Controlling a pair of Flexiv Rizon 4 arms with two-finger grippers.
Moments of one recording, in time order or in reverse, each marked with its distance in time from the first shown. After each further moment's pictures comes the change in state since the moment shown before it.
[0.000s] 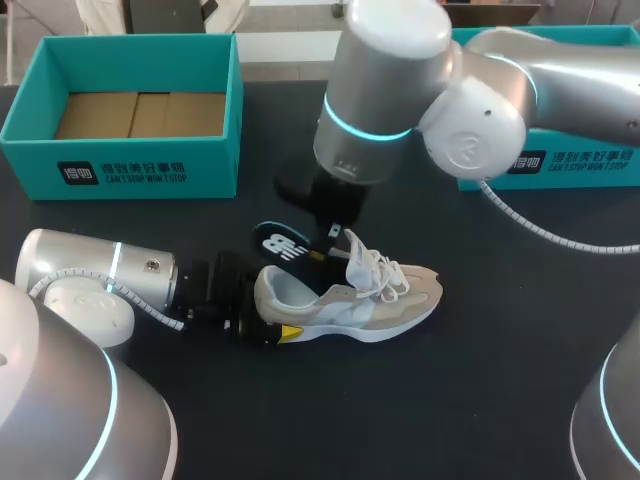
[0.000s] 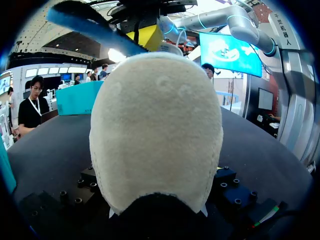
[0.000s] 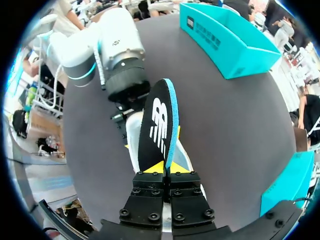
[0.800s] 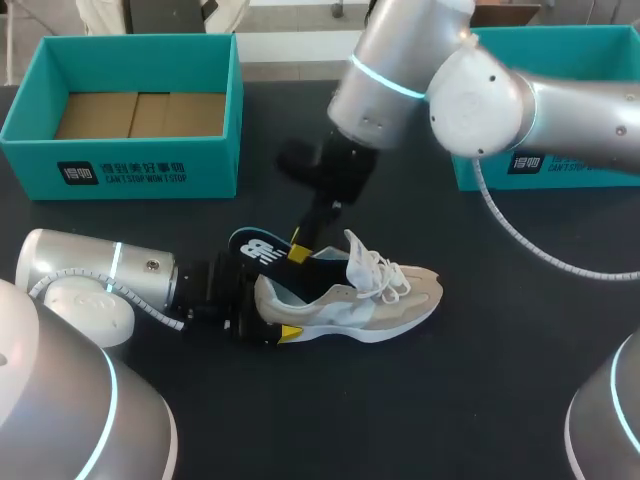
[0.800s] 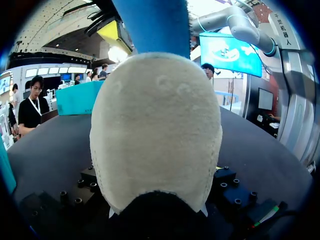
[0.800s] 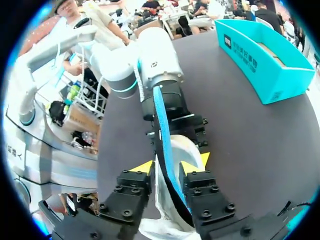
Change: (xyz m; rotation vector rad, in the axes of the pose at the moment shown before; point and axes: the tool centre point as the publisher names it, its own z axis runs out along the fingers) left arm 0.000 0.000 0.000 0.000 0.000 0.000; right arm 0.016 0.025 -0.005 -0.158 0.403 -0.125
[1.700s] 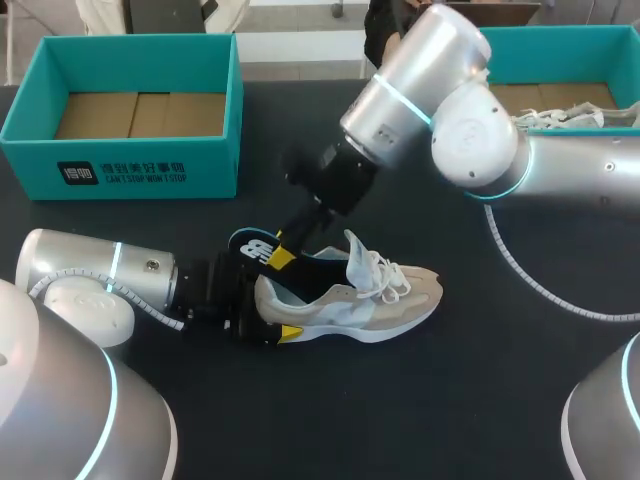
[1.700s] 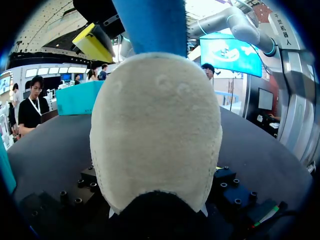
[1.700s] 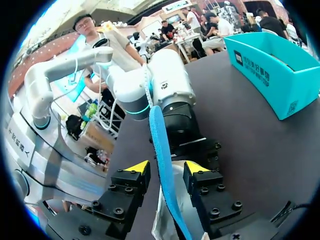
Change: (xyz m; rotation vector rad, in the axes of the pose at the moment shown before) left arm 0.000 0.000 0.000 0.000 0.000 0.000; right arm 0.001 0.024 0.028 -0.227 0.144 -0.021
